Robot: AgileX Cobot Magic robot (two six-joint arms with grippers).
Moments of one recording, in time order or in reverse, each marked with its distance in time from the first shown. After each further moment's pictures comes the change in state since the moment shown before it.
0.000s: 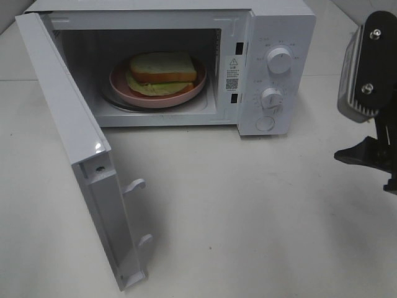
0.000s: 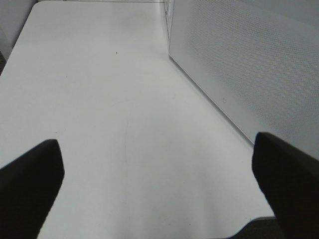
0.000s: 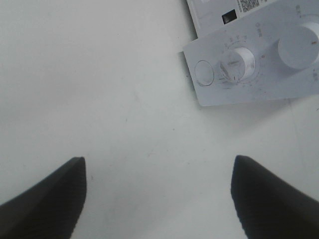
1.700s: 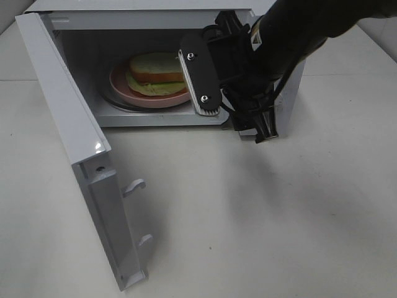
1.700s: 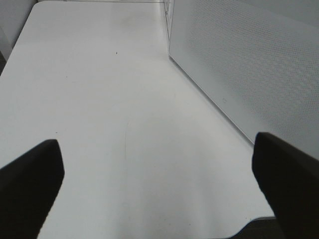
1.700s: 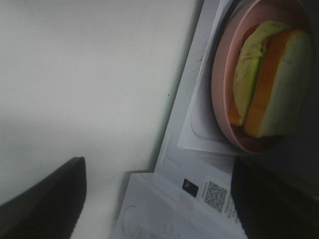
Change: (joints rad) left arm 0.000 0.000 0.000 0.000 0.000 0.000; right arm 0.227 0.606 -0.466 -0.086 -0.081 -0.306
